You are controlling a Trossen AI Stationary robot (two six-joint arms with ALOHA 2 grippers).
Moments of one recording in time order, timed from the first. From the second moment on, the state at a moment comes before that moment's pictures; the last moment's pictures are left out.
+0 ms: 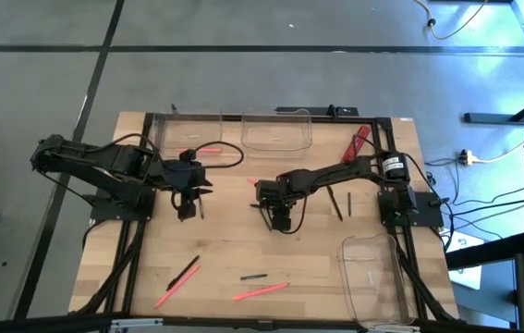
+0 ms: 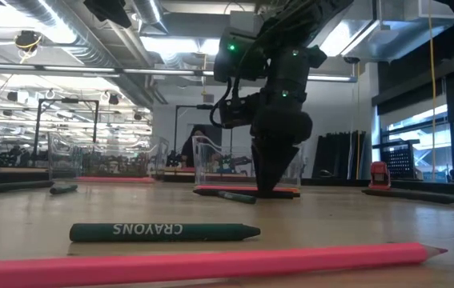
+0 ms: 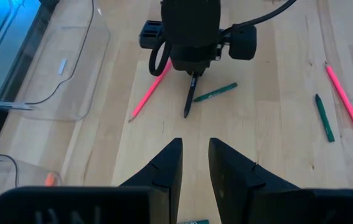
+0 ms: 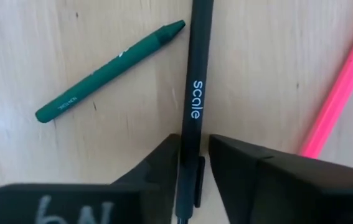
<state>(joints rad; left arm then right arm) -0.19 1.05 1.12 -0.90 -0.26 -0.21 0.02 2.08 1.37 -0.65 -0.02 0.11</state>
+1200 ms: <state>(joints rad) -0.19 1.05 1.12 -0.90 -0.27 -0.21 -0.07 2.08 1.69 -0.87 -0.11 0.10</state>
